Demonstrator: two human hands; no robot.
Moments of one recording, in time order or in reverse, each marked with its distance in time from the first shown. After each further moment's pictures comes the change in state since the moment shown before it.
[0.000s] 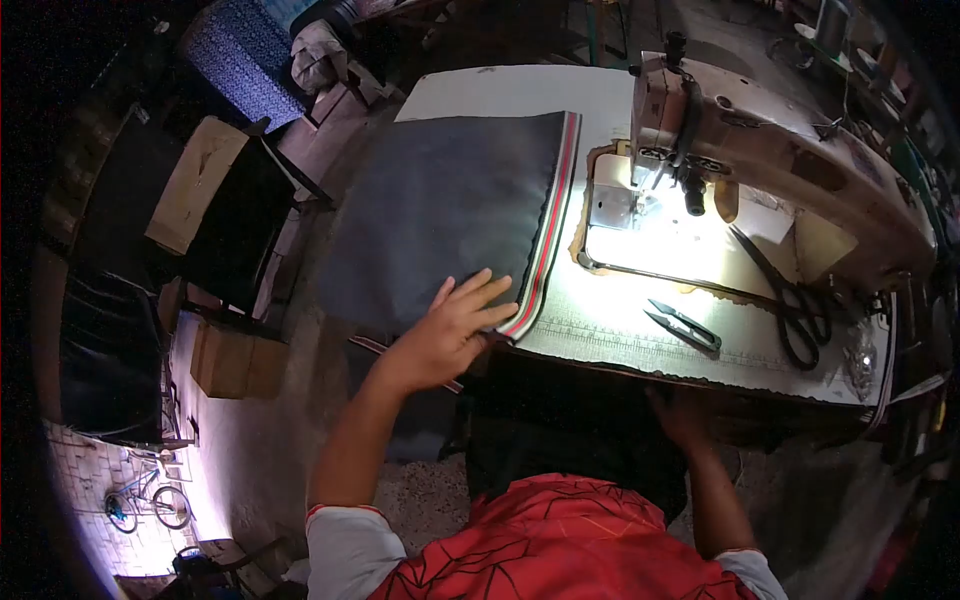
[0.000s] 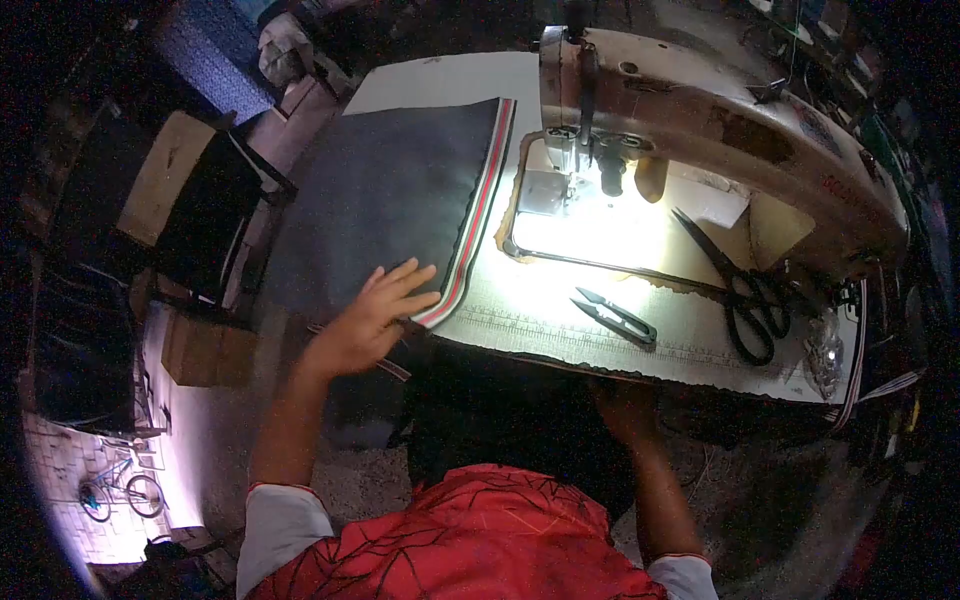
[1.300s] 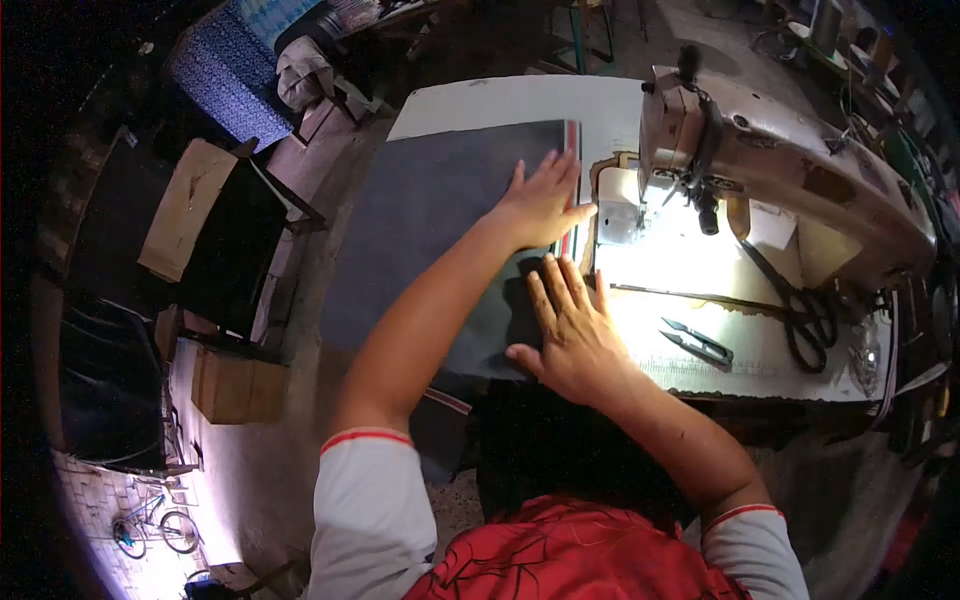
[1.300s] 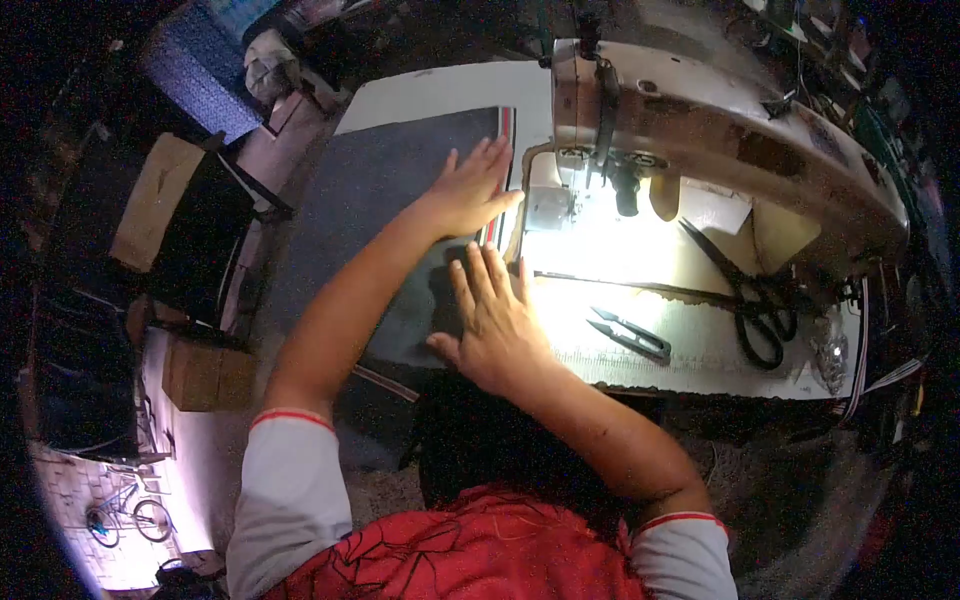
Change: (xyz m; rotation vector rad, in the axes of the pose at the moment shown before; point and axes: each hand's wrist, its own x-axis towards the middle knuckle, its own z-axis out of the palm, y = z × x) left_hand 0.215 -0.050 -0.007 0.325 0.071 0.034; right_hand 0.043 -0.217 -0.037 -0.261 0.358 -0.697
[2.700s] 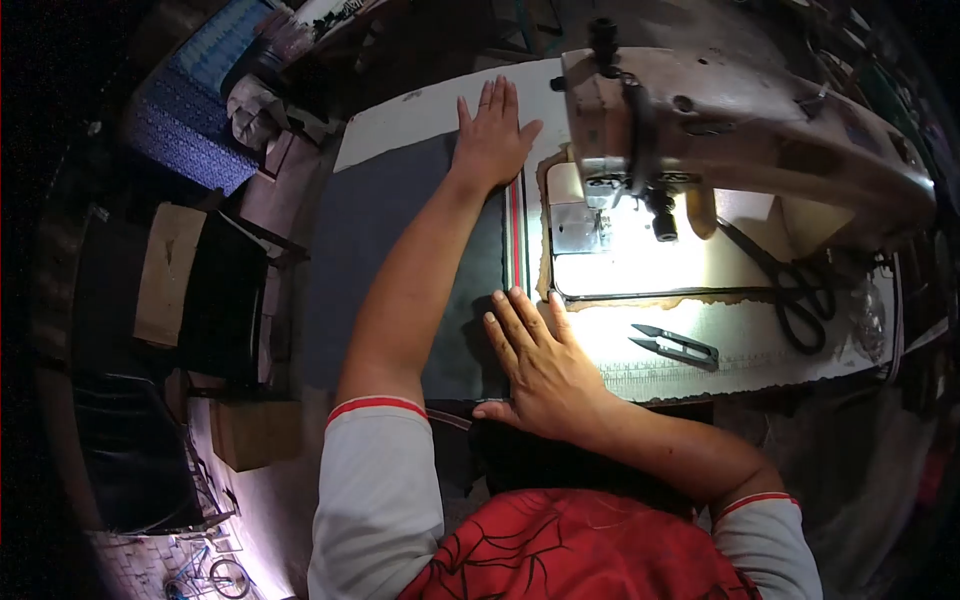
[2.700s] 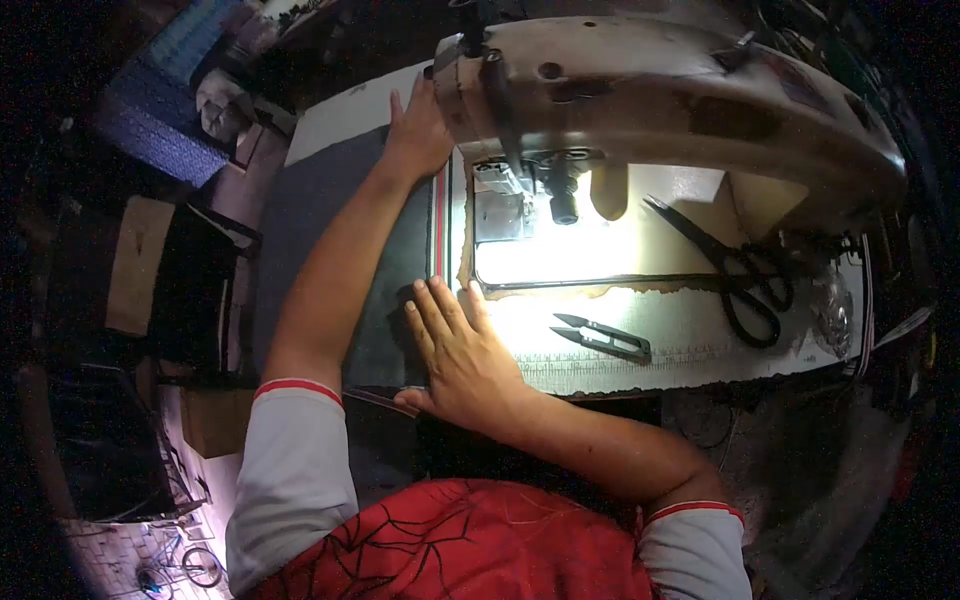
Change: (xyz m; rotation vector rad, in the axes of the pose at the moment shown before) left_hand 0.120 -0.037 0.006 0.435 0.198 -0.116; right_hand -0.009 0.000 0.001 0.011 0.007 -0.050
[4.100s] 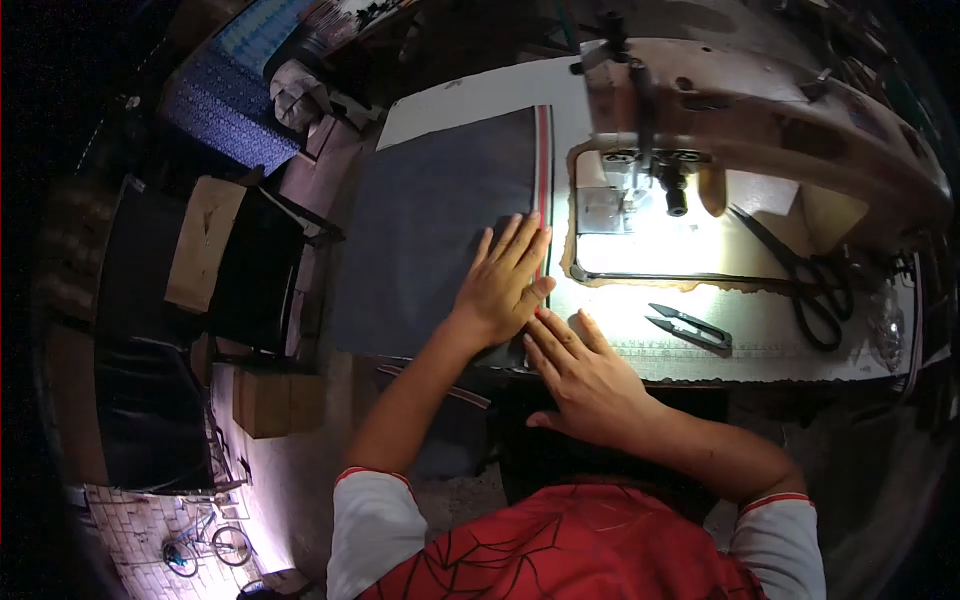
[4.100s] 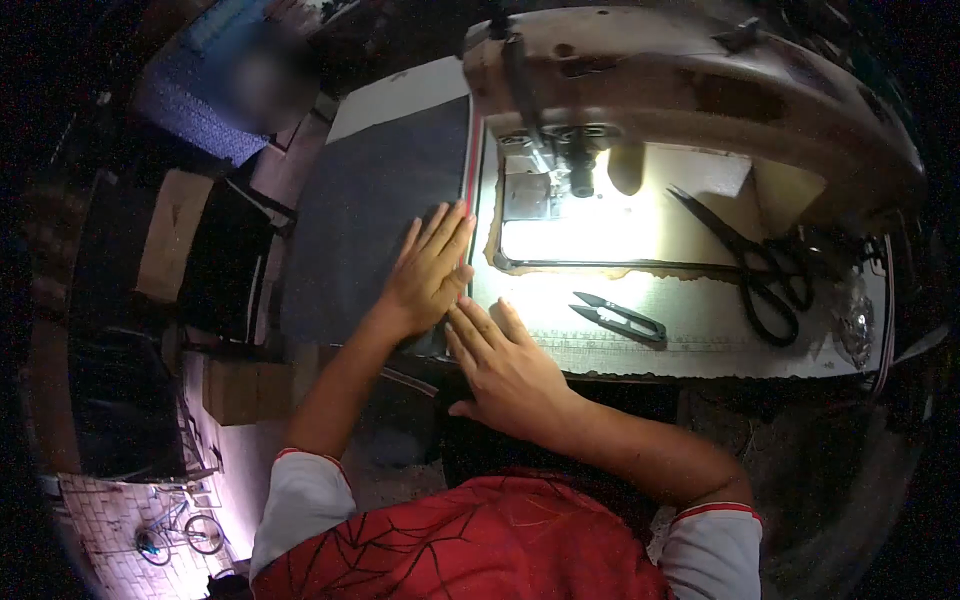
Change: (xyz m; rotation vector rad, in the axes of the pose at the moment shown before) left_hand -0.224 0.034 -0.068 -0.445 -0.138 0.141; right_hand -0.045 0.008 -0.016 0.062 -0.113 -0.206
